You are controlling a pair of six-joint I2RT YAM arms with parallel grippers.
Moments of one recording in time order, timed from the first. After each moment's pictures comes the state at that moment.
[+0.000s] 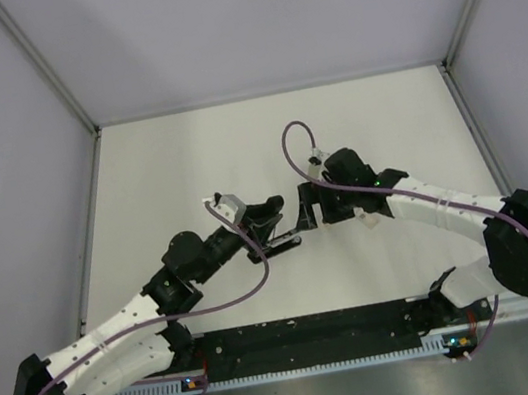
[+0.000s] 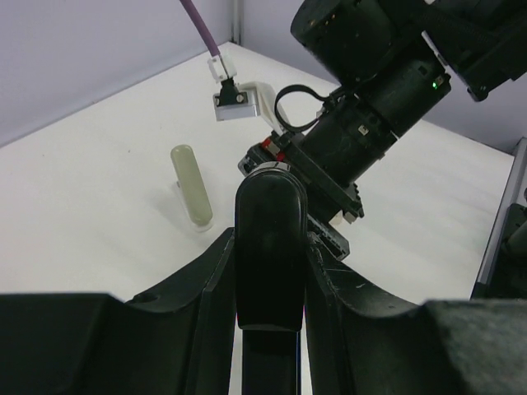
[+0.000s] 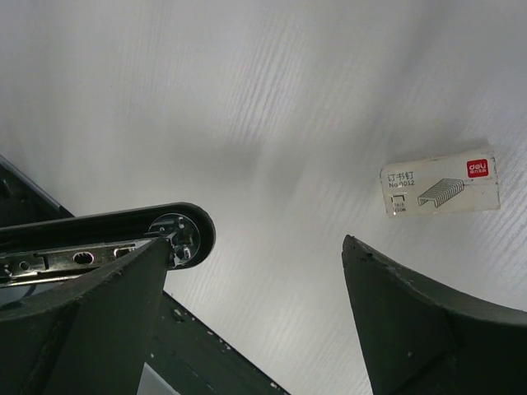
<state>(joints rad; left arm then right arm) -0.90 0.80 0.50 0.36 0.06 -0.07 0.66 1.38 0.87 -0.34 -0.26 0.52</state>
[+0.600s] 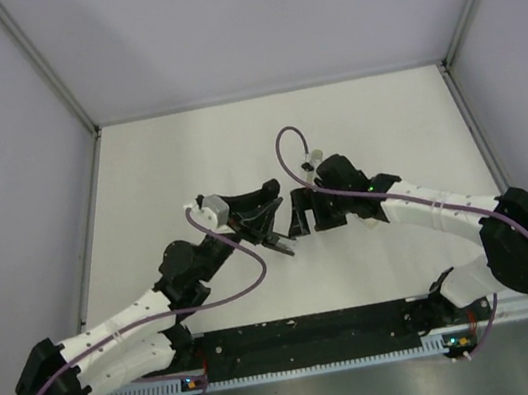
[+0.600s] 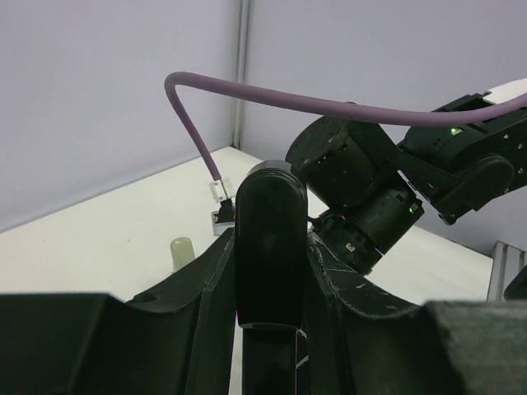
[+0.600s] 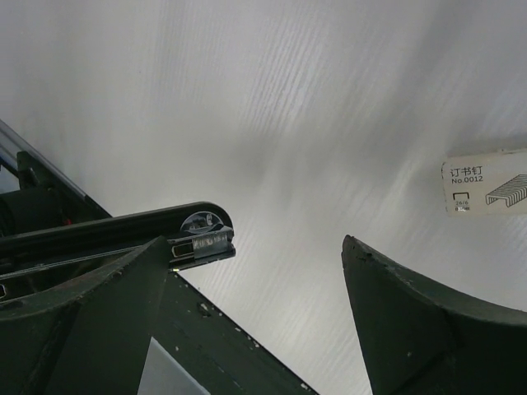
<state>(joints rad) -0.90 0.88 0.42 0.81 0.03 -0.13 0.73 1.40 0.87 -0.31 -0.27 0.59</state>
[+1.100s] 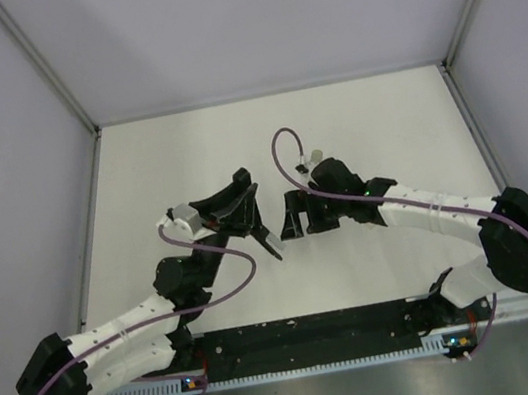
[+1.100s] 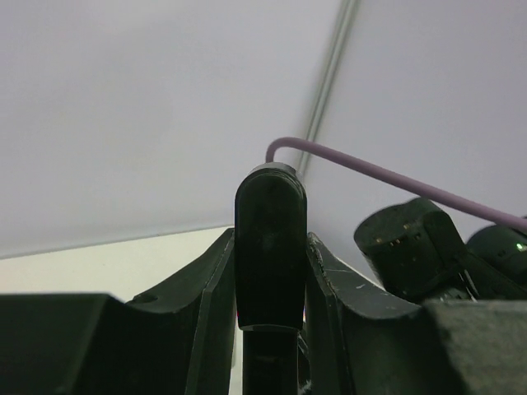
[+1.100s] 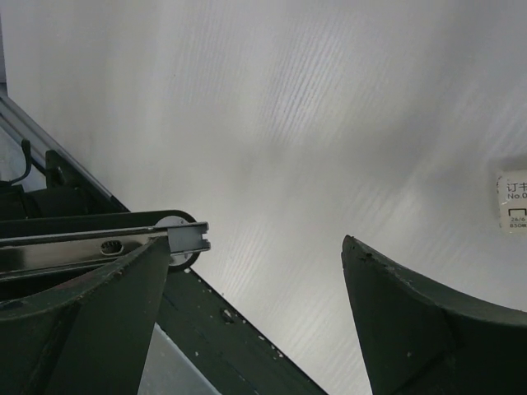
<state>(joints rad) -0.90 0.89 0.32 1.13 -0.22 -0.15 0.76 1.40 0.87 -0.26 -0.27 0.64</state>
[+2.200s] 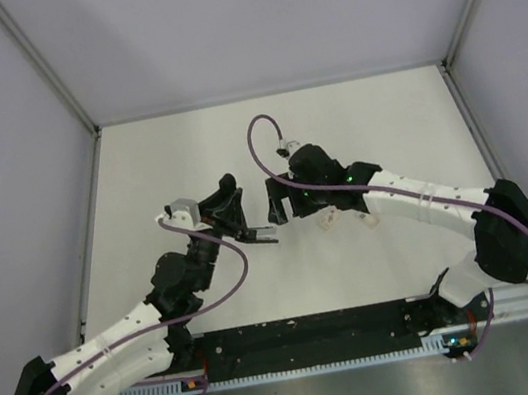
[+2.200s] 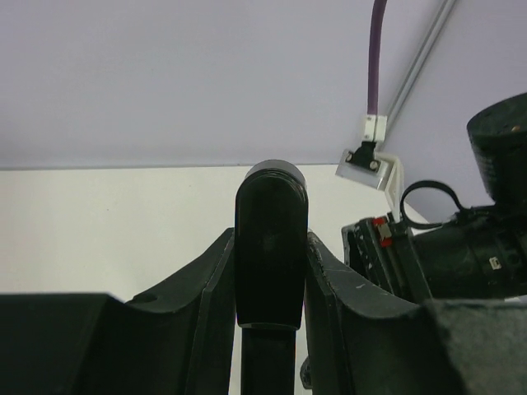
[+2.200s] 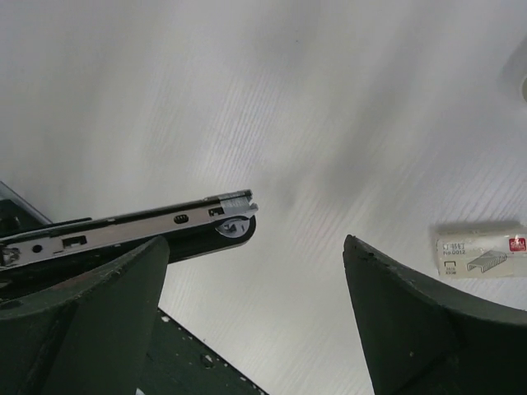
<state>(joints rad) -0.90 0.75 0.34 0.76 -0.46 -0.15 0.84 1.49 1.11 -0.39 -0.05 0.54</state>
